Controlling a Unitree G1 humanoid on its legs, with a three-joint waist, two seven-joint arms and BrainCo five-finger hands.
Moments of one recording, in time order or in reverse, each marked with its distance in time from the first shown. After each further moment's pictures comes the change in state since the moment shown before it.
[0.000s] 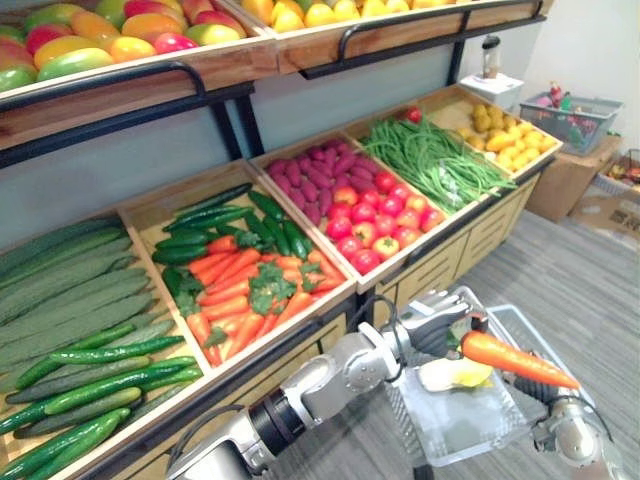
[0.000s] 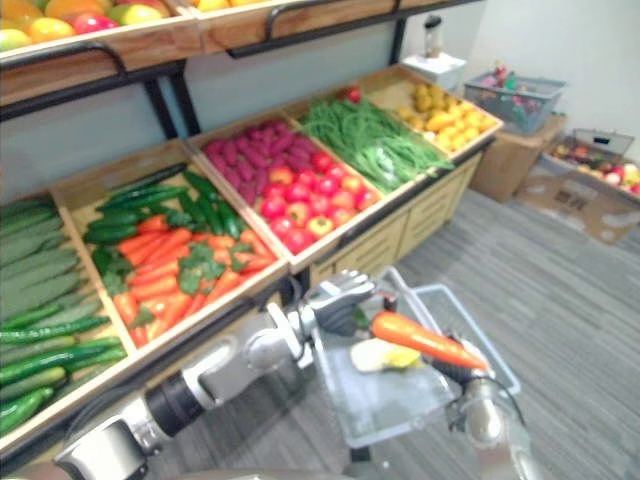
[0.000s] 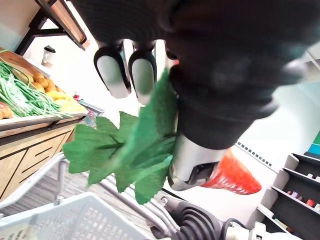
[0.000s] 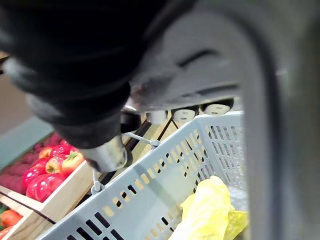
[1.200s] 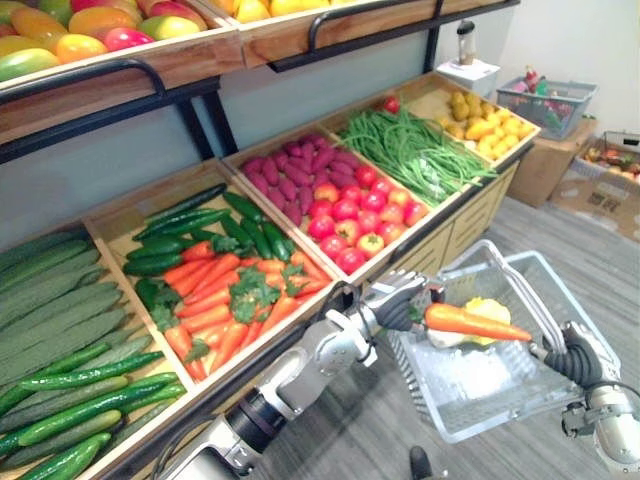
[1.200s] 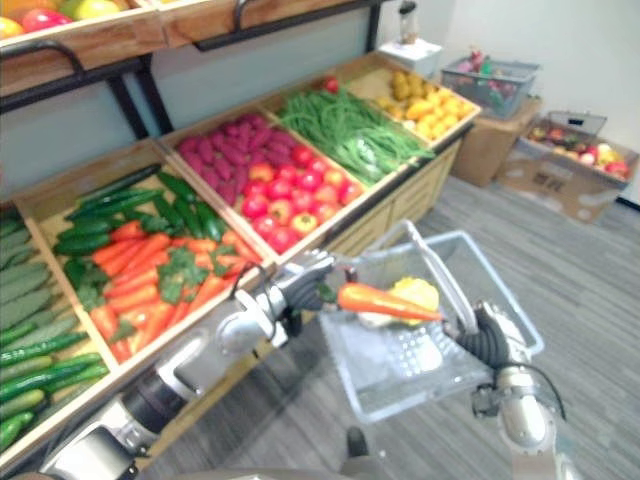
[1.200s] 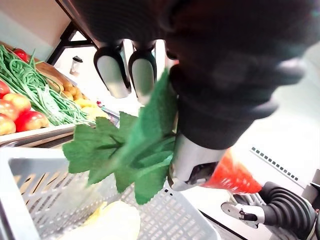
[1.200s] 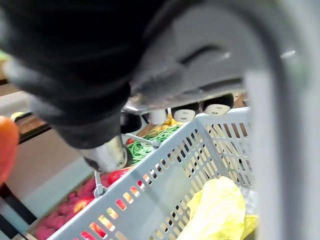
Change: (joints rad) left arm 0.059 0.043 0.174 -0.029 0.000 -0.002 -0.043; right arm 0.095 -0.025 -0.153 -0.365 0.144 -0.074 0.071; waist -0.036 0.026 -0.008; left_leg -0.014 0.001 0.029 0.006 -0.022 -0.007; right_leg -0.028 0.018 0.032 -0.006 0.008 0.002
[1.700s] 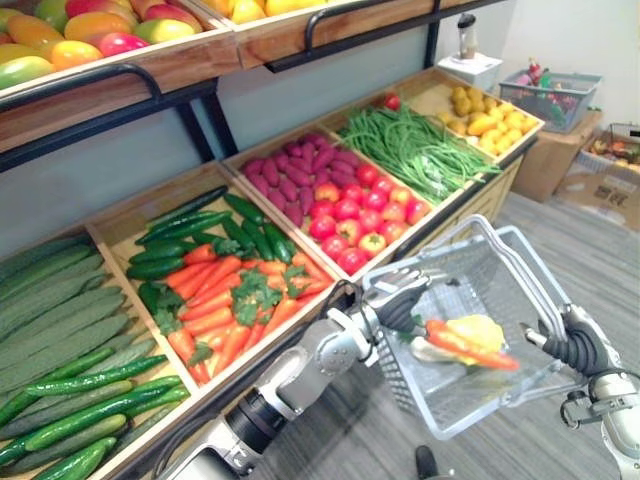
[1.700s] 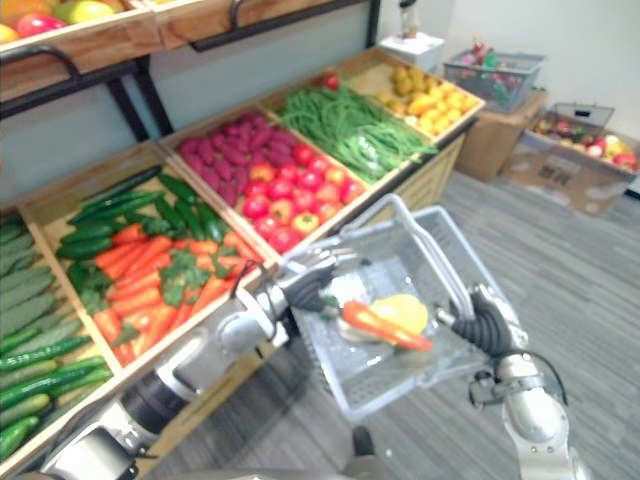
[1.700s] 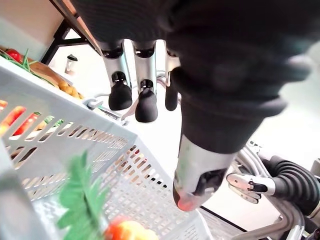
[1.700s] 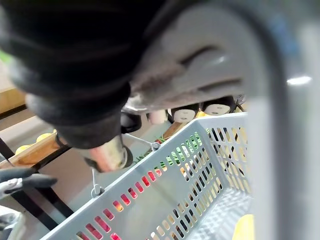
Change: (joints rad) left arm 0.000 -0.002 0.005 -0.030 0.034 -0.001 -0.017; right arm 0.010 -0.020 0.000 -0.100 0.083 -0.017 0.045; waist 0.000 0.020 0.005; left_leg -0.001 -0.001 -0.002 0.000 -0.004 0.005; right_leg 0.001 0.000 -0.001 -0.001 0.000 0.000
